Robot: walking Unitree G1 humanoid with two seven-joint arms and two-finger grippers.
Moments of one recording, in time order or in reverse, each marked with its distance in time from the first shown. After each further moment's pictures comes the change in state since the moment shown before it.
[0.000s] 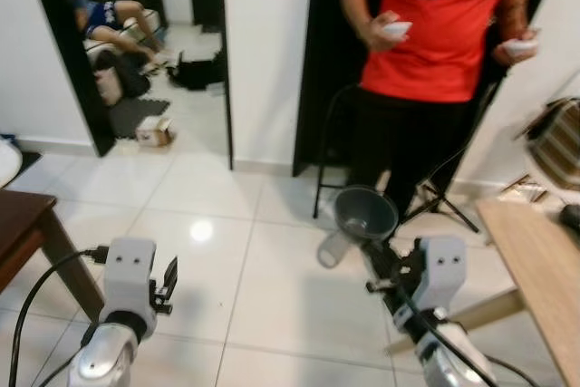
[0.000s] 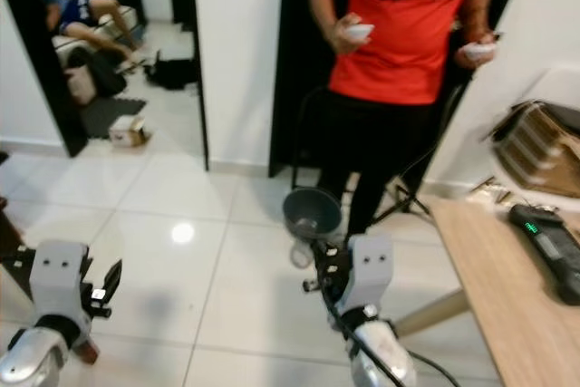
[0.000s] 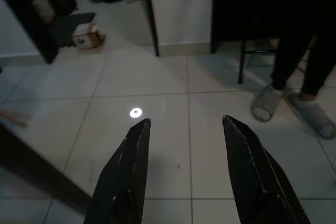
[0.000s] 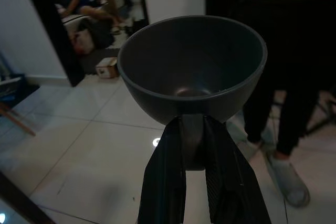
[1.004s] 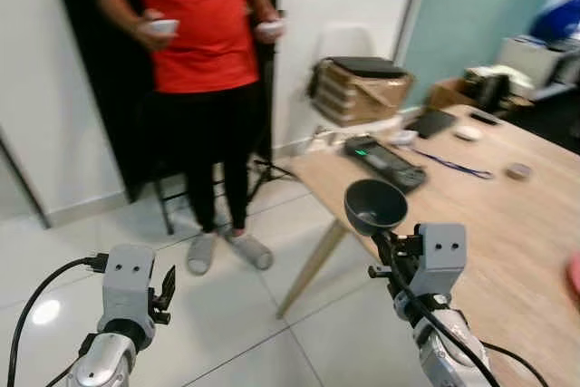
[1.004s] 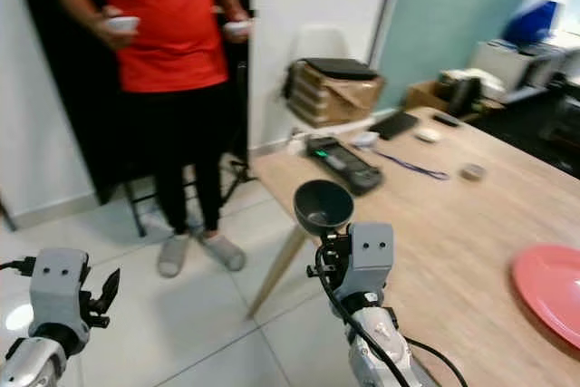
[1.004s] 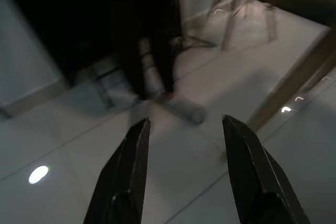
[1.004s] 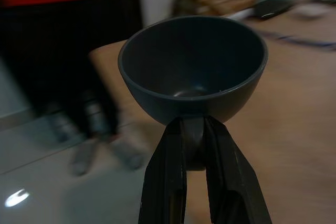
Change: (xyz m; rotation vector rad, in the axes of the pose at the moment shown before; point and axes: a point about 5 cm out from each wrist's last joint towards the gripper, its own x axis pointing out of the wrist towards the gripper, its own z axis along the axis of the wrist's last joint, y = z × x) left arm -0.002 -0.011 -0.004 -0.014 0.019 -0.038; right arm 0.010 -0.019 0.006 -0.079 0.017 -0.162
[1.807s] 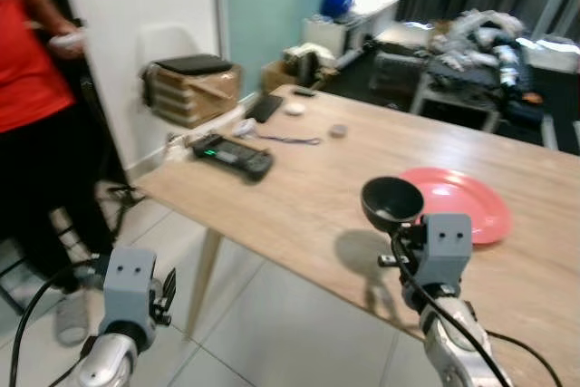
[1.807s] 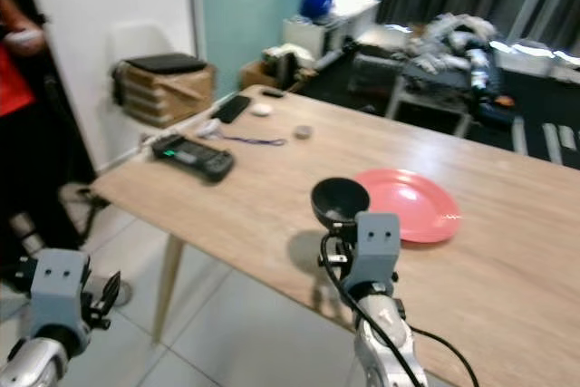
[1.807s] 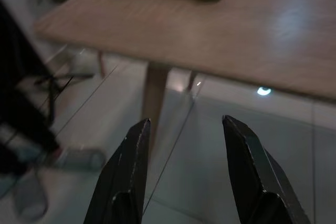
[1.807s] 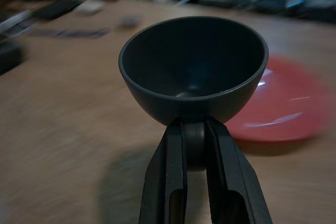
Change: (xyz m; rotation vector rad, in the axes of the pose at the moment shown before) left arm -0.001 -0.003 -0.002 0.001 0.017 -0.014; right arm 0.011 -0.017 0.008 -0.057 0.014 -0.145
